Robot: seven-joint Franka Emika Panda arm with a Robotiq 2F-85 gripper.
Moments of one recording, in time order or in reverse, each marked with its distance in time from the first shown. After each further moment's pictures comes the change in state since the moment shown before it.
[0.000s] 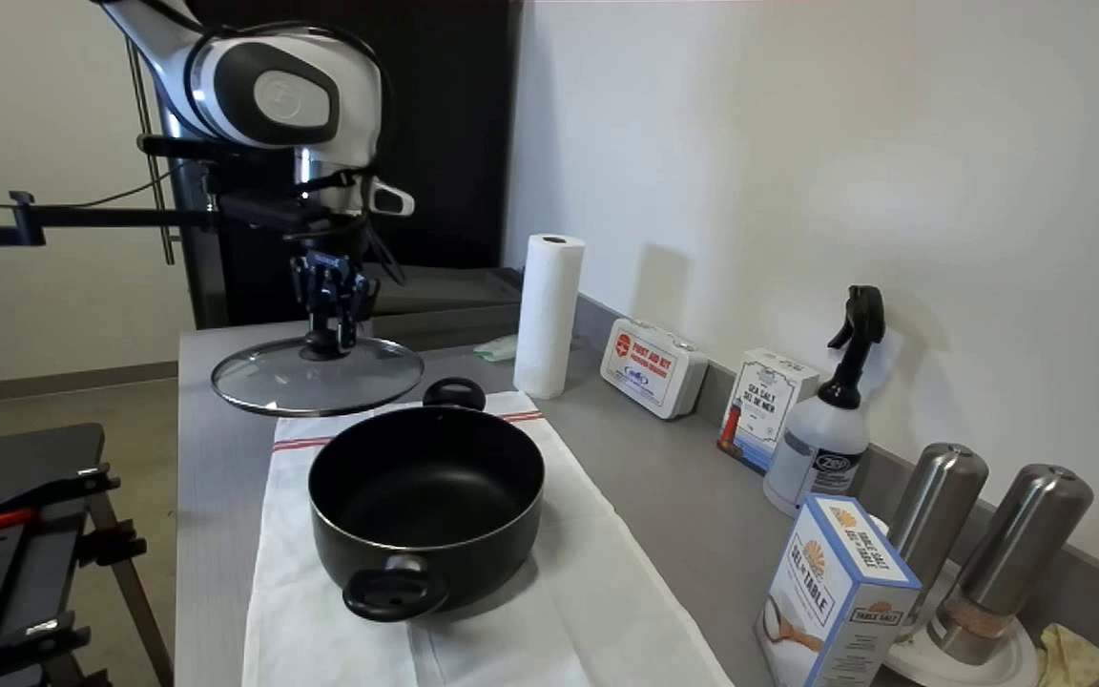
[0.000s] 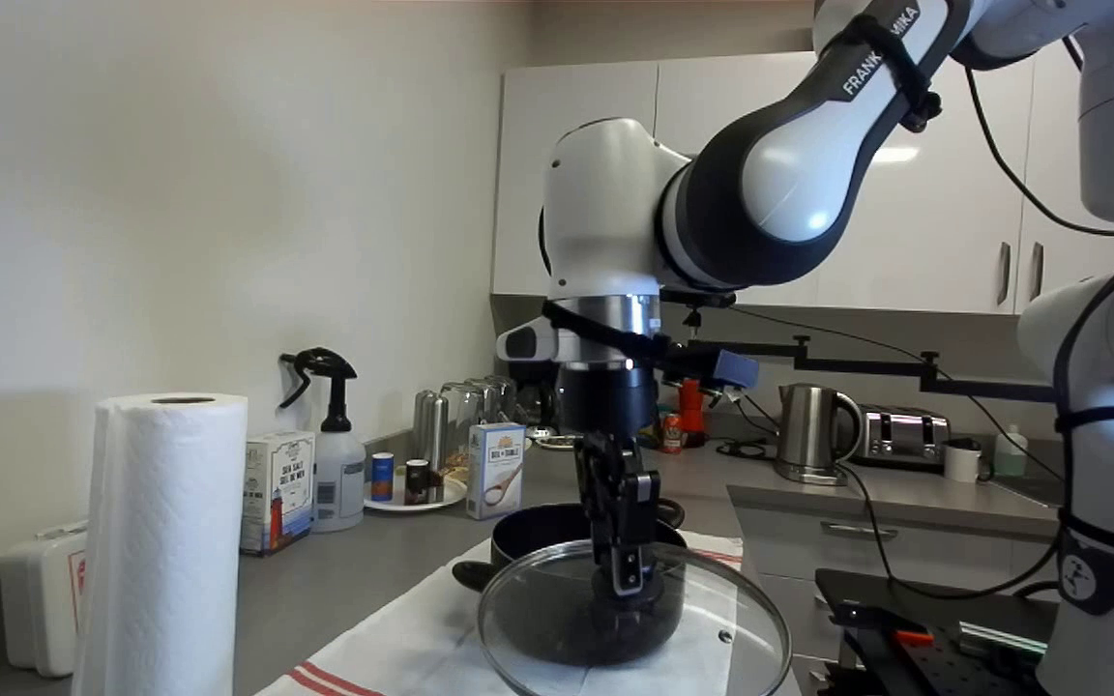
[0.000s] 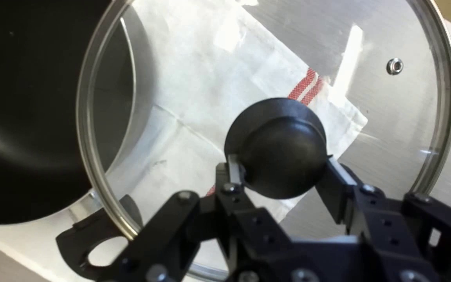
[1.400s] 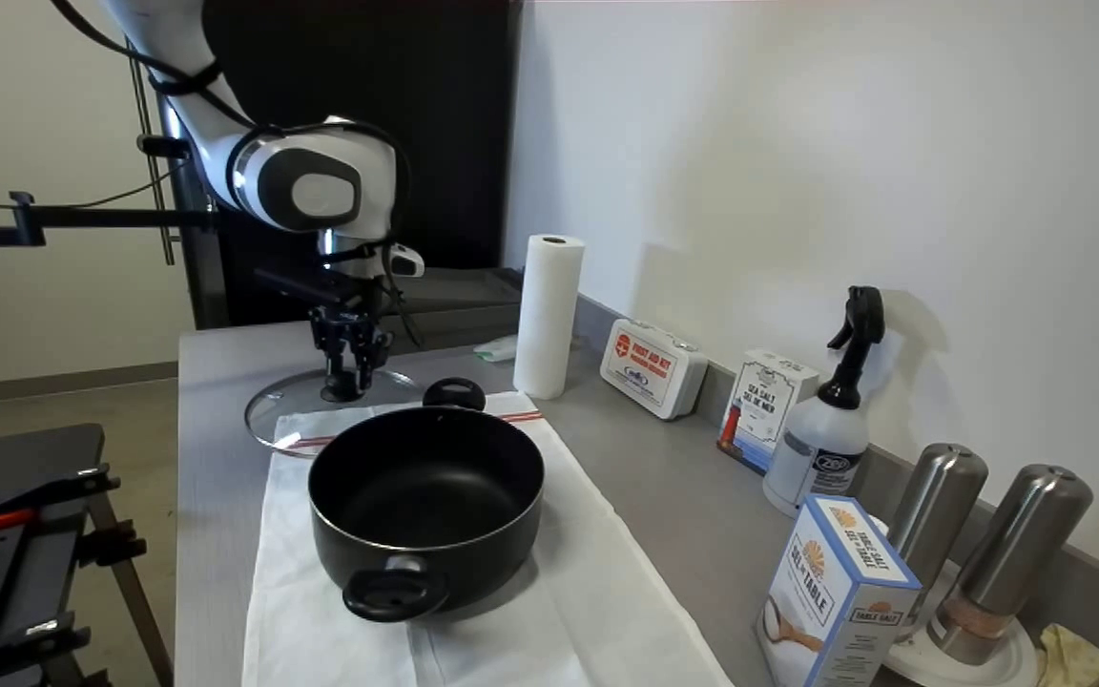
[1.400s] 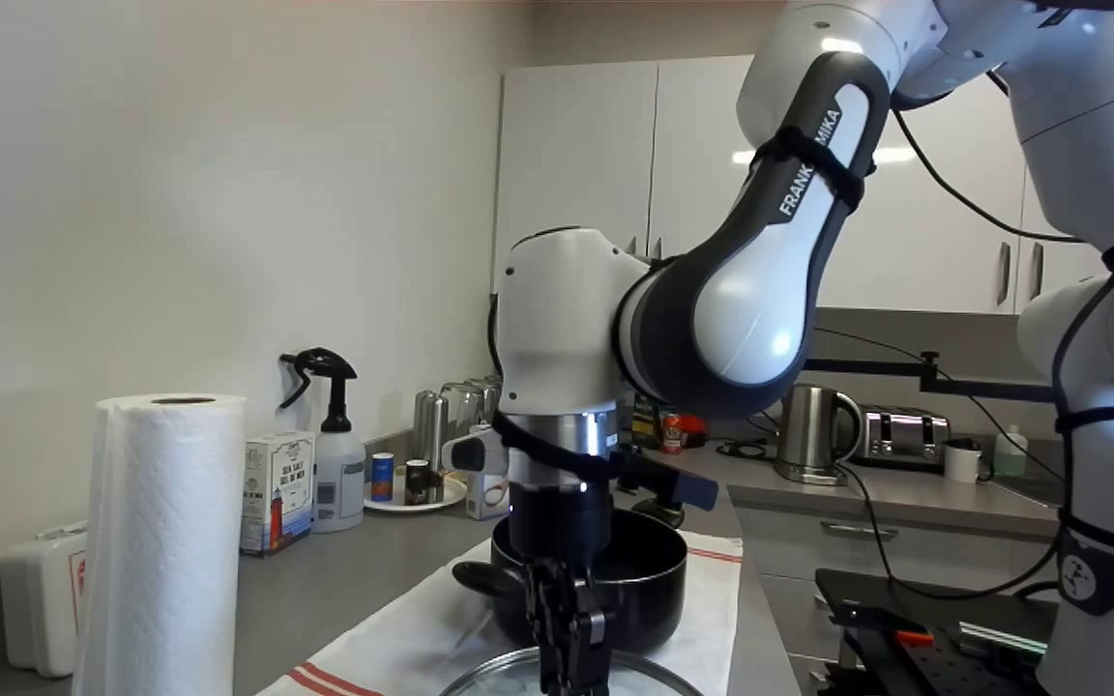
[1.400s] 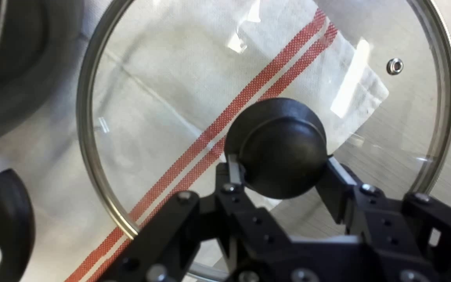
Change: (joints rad) arm 0.004 0.275 0.032 0.099 0.001 0.202 -0.062
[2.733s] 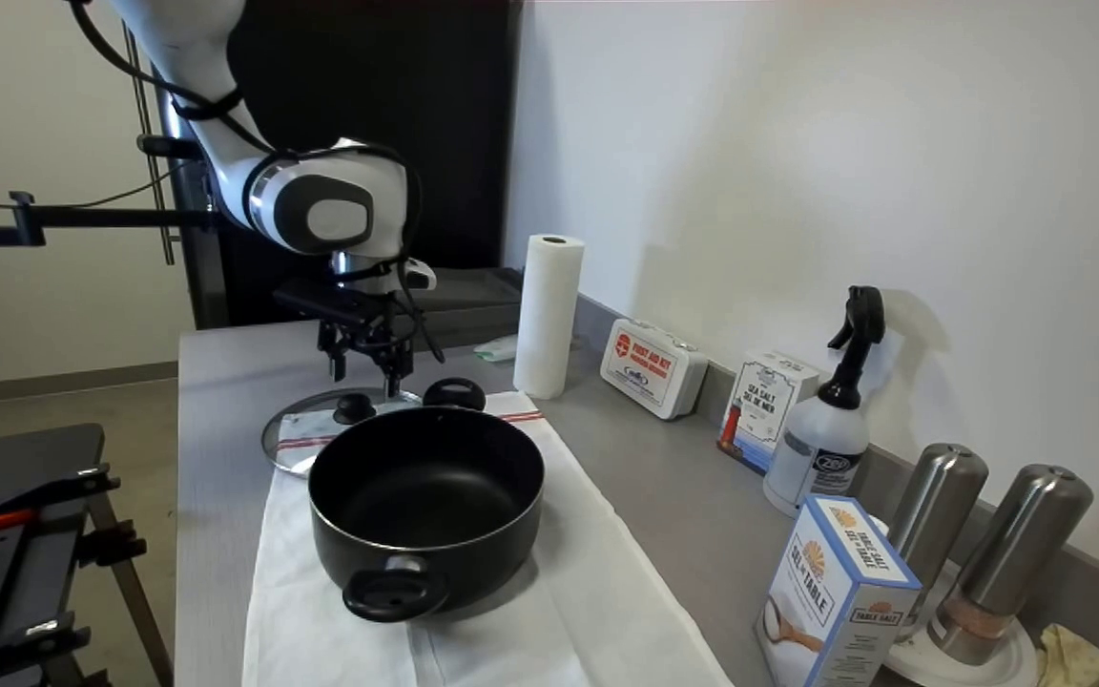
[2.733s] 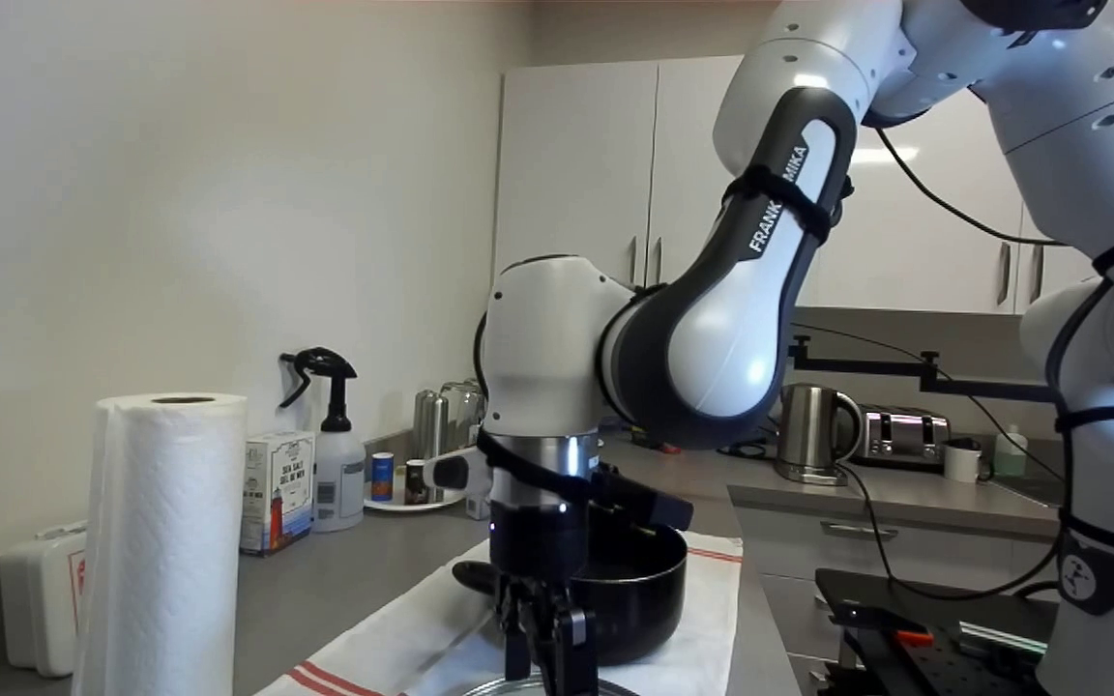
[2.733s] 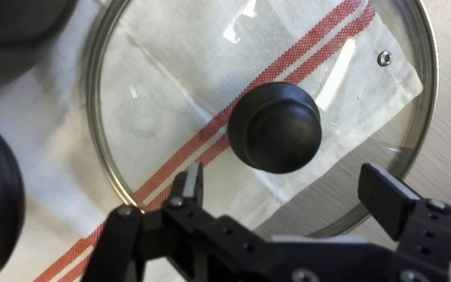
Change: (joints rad) arm -0.042 0.069 0.023 0.040 -0.021 0.062 -0.082
